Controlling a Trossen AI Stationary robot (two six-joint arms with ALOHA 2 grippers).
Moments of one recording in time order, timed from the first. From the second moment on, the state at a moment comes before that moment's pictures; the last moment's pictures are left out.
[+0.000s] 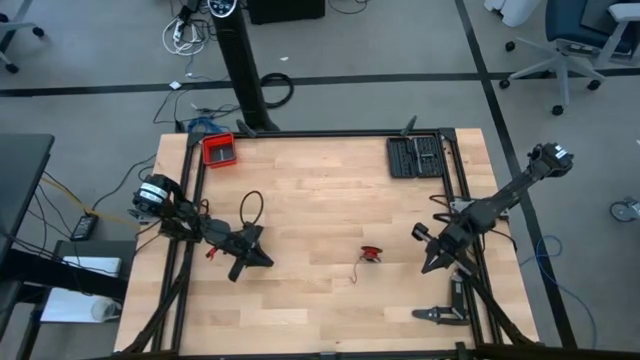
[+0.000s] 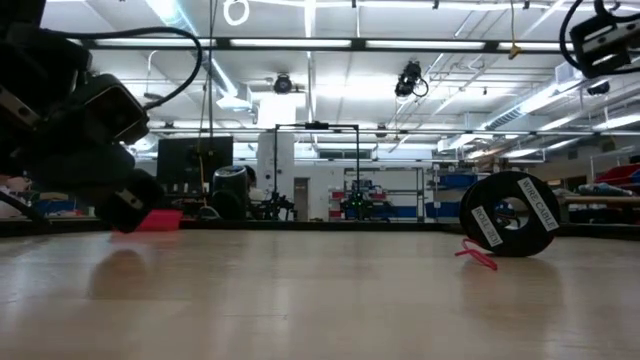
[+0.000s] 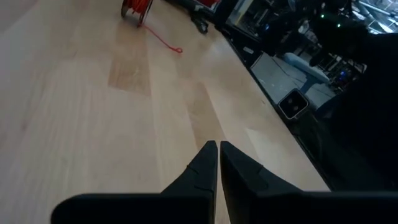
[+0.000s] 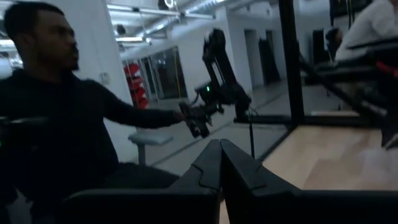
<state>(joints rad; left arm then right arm) -0.30 1.77 0.01 1.55 0.11 -0.53 0.59 0.55 0.01 0.71 -0.12 0.21</state>
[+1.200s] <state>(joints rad) -0.28 1.65 0.01 1.34 0.09 -0.53 0.59 0.13 0.01 0.03 -0.11 0.21</state>
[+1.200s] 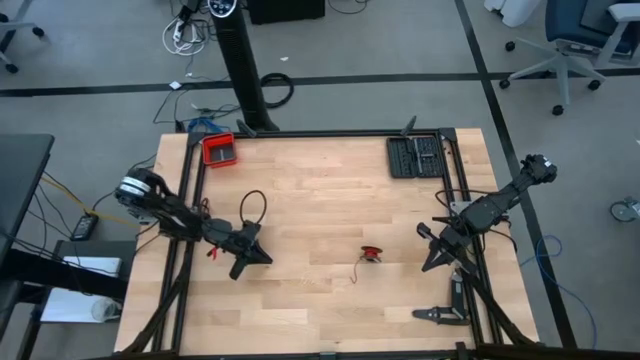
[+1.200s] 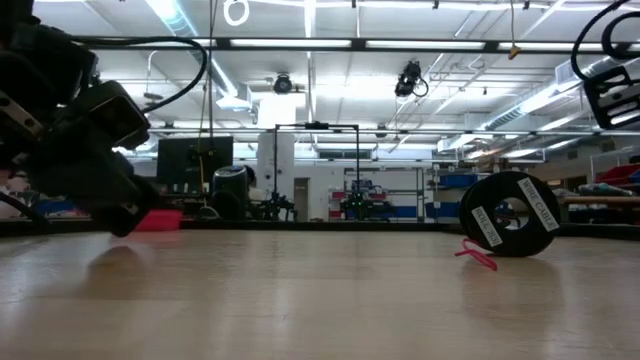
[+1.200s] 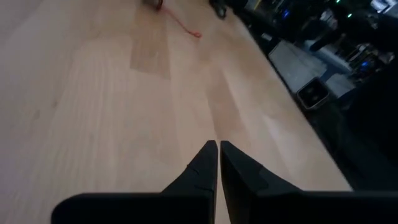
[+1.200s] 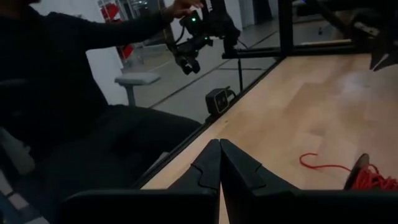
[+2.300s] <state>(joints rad) -0.28 0.91 0.01 0.45 0.09 -0.30 0.59 0.00 0.01 0.02 -0.09 0.21</state>
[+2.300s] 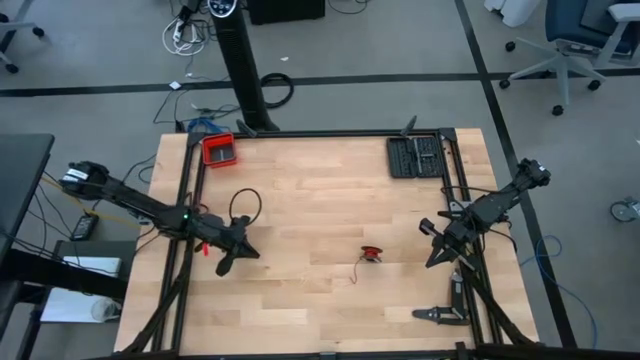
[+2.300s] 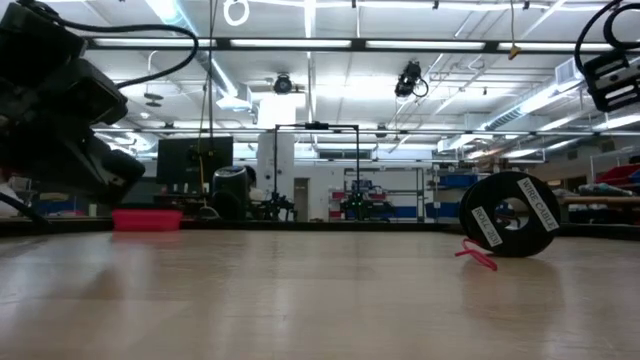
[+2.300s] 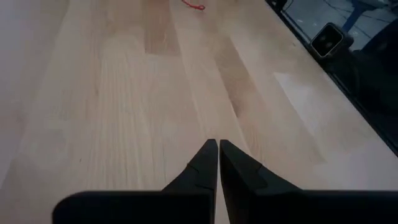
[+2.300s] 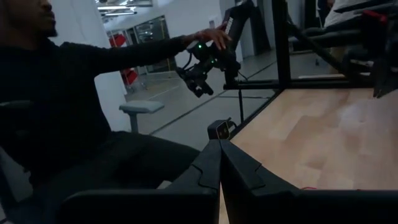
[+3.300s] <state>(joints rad) -0.28 0.30 0.01 0.02 0.03 -0.30 0.10 0.00 0.01 0.02 -0.09 0.21</state>
